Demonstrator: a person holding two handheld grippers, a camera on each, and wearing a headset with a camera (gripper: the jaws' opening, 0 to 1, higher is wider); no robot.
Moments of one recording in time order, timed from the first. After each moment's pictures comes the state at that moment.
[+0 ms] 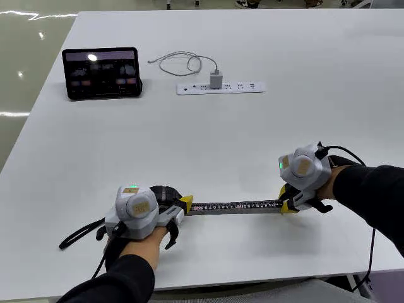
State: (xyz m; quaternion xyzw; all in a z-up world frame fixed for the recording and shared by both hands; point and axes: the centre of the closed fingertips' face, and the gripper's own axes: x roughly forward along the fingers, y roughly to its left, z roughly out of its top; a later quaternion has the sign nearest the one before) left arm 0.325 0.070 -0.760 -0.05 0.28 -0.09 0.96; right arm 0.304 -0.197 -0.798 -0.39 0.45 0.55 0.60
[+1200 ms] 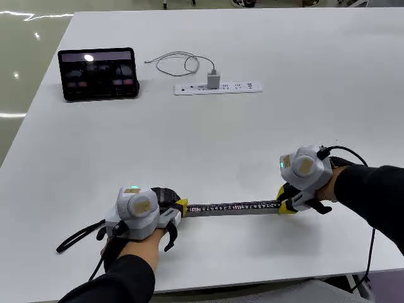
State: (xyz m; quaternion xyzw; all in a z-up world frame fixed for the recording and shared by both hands) left arm 0.320 0.068 -0.766 -0.04 0.31 -0.10 0.95; right arm 0.304 -0.195 -0.796 -0.36 0.44 0.55 0.61
